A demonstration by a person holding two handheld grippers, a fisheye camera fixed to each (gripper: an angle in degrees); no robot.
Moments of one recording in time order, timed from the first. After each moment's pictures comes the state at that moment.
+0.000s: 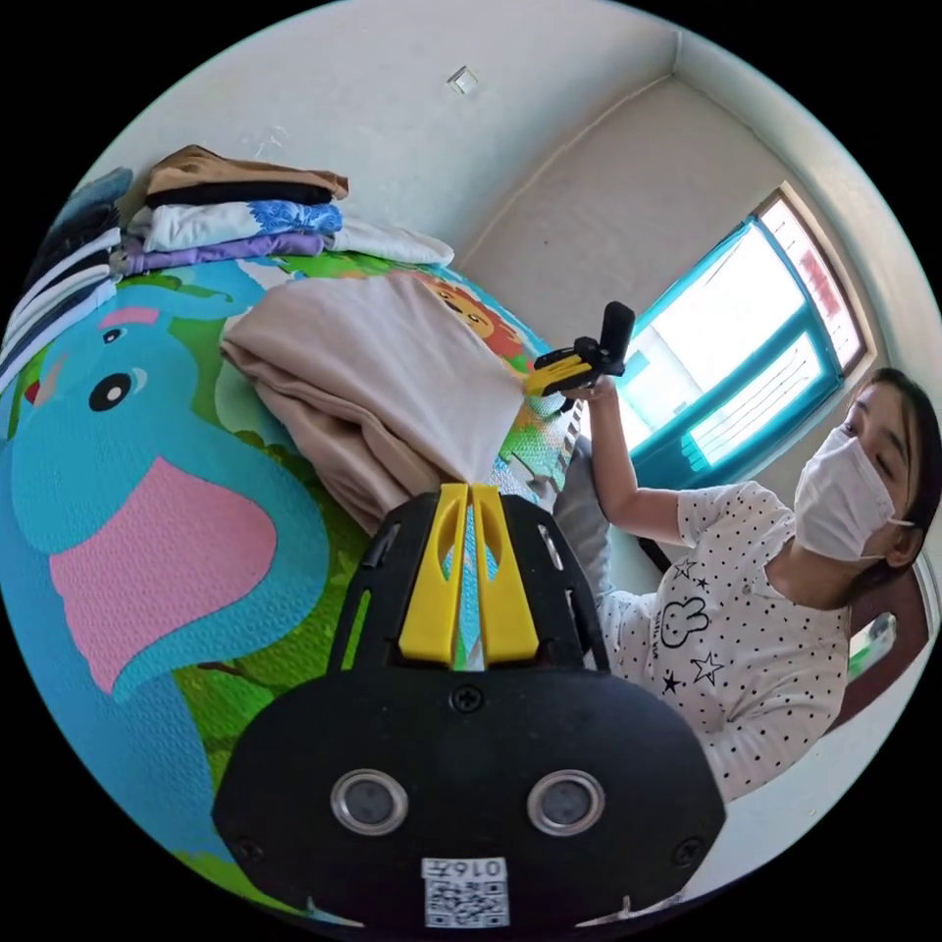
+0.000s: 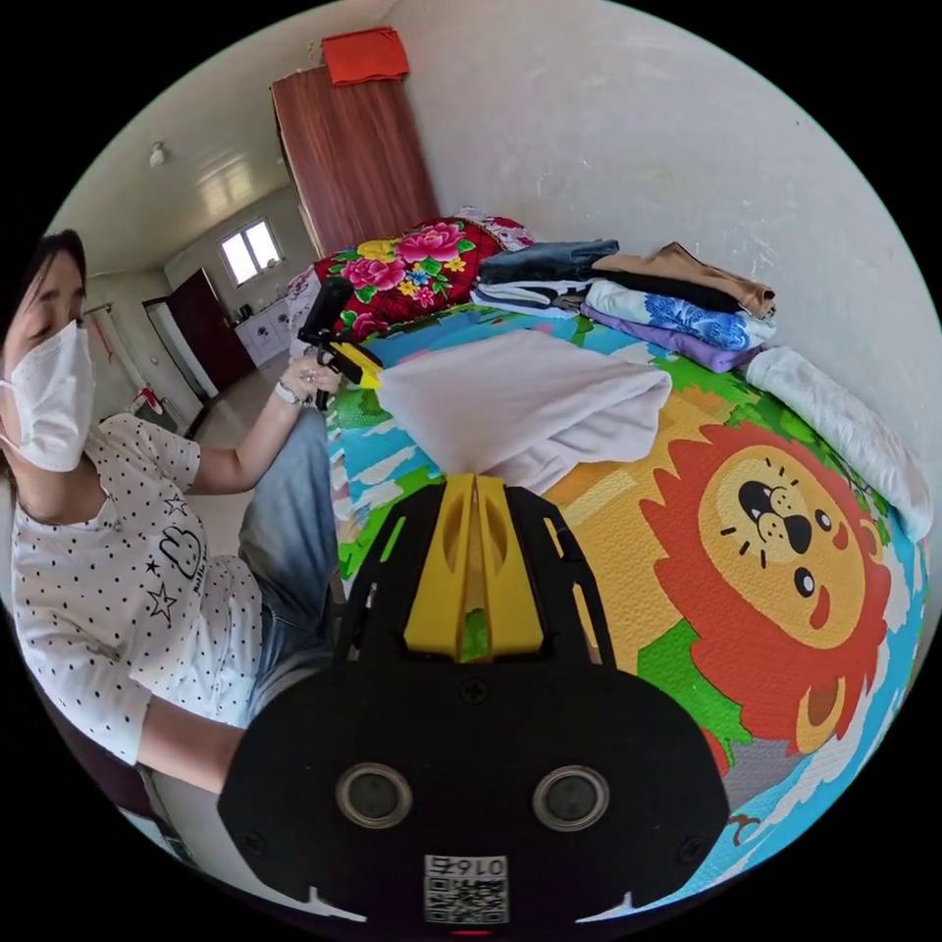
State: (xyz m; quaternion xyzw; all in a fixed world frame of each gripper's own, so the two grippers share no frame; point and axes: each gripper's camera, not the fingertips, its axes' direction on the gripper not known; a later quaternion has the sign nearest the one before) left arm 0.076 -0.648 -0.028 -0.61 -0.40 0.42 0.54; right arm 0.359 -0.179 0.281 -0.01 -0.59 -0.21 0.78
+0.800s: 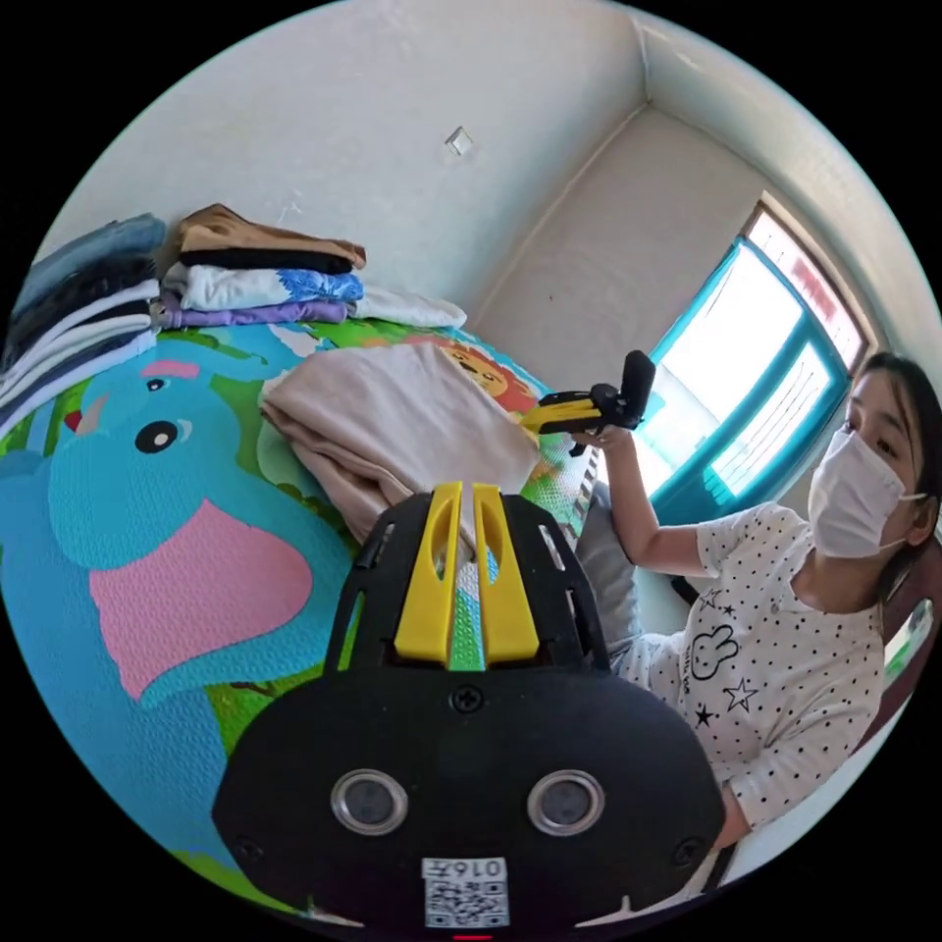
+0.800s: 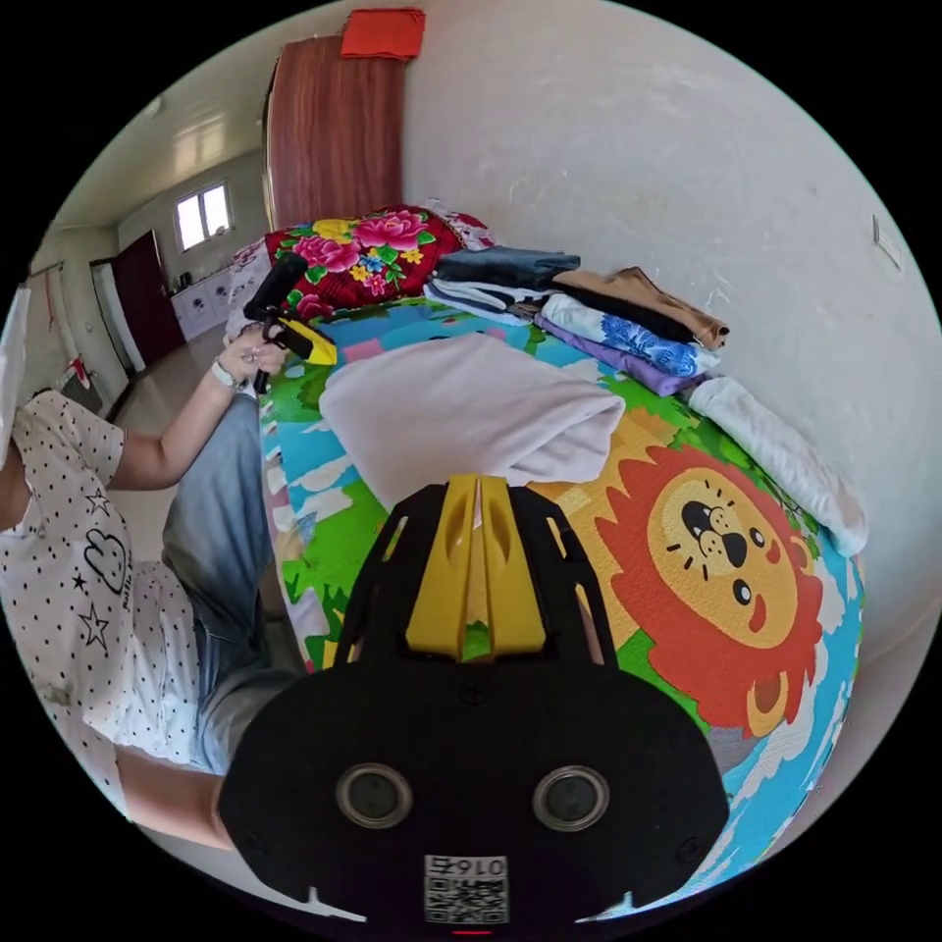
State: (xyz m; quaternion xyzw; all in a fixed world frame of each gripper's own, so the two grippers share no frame) left arm 0.108 -0.650 -0.045 -0.55 -0.37 0.48 0.57; right arm 0.311 -0.187 0.228 0.02 -0.48 -0.22 0.85
